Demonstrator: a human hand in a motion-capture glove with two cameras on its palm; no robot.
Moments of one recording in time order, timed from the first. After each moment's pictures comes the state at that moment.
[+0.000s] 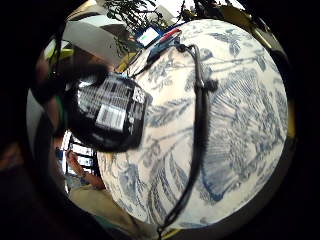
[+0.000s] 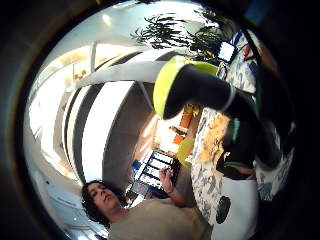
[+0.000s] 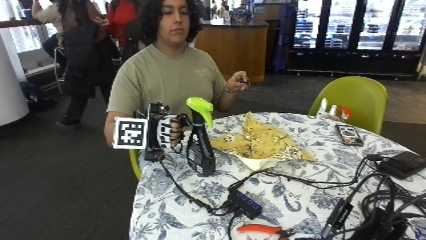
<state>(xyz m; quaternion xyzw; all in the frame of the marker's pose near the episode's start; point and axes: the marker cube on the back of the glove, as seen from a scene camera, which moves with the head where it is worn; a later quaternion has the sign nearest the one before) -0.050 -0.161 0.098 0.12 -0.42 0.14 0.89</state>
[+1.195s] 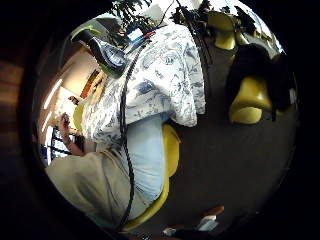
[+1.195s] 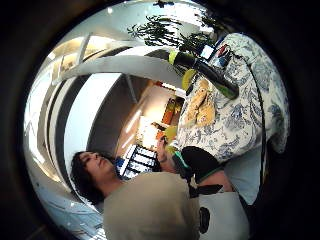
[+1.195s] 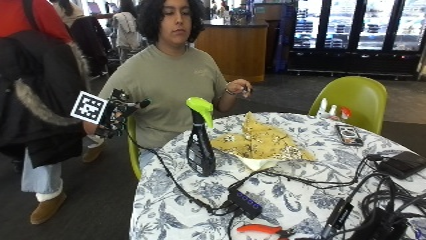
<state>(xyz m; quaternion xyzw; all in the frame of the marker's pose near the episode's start) -0.041 0.035 0.020 0.10 -0.29 0.11 0.94</state>
